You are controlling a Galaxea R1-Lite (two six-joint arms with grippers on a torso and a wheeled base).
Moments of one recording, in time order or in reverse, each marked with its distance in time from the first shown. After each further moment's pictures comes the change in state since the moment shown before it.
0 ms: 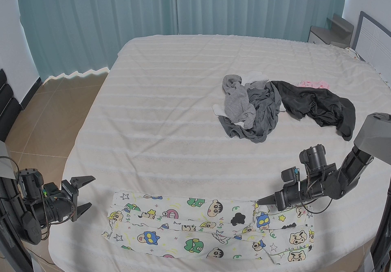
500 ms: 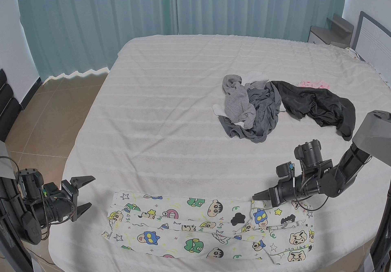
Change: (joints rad) left arm 0.000 0.000 0.000 0.000 0.001 0.000; right arm 0.045 -0.010 -0.050 0.006 -0.074 0.011
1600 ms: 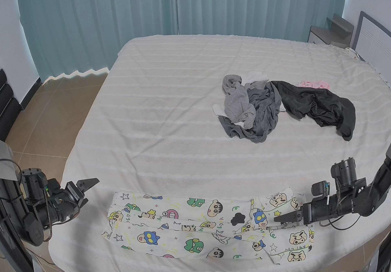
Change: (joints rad) left arm -0.062 -0.009 0.000 -0.001 0.126 0.232; right arm -0.133 -0.234 0.408 -0.082 0.044 0.188
